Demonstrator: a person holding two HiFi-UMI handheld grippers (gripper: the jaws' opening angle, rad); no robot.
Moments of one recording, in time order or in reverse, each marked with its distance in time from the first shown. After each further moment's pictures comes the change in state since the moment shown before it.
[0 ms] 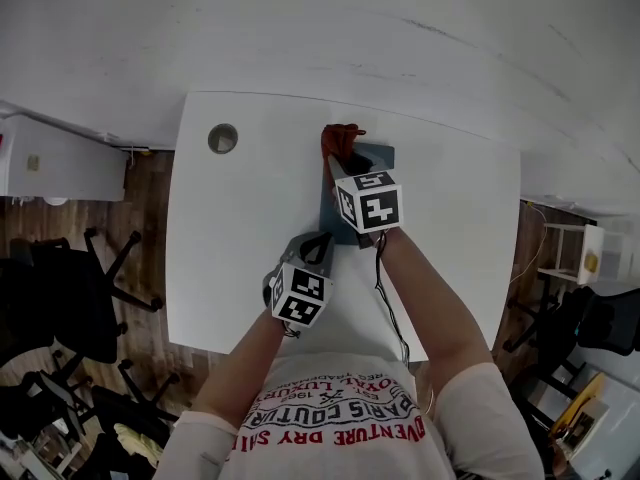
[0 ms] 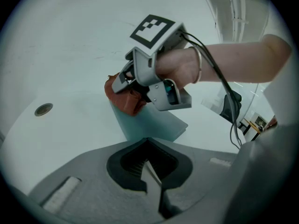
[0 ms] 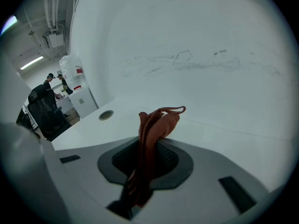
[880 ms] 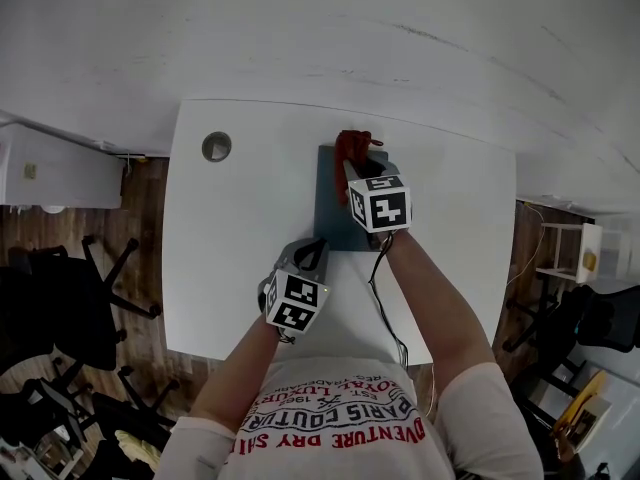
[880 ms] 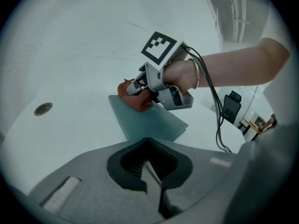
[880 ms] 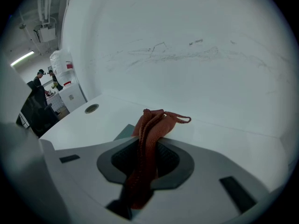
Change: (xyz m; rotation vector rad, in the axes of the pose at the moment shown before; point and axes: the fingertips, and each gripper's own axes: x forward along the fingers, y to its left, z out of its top) left arm 0.000 0.002 0.000 -0.004 0.004 -0.006; right arm -0.004 -0.048 -0.019 0.015 0.046 -0.099
